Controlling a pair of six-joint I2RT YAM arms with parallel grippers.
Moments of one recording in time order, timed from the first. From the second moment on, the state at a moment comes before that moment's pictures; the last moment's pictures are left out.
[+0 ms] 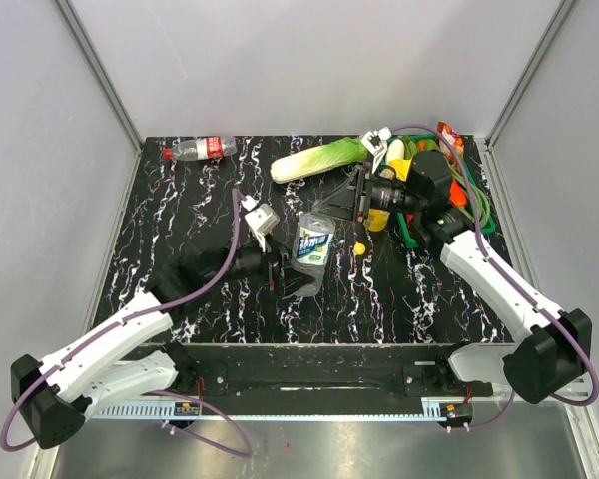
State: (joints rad) left arm -0.77 0.90 0.78 -0.11 0.43 -0.34; right arm 0.47 1.28 1.13 0.18 -0.90 0.64
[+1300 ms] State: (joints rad) left arm -0.77 0.86 0.77 -0.22 0.08 -0.34; right arm 0.61 1.17 0.89 0.13 -0.03 0.13
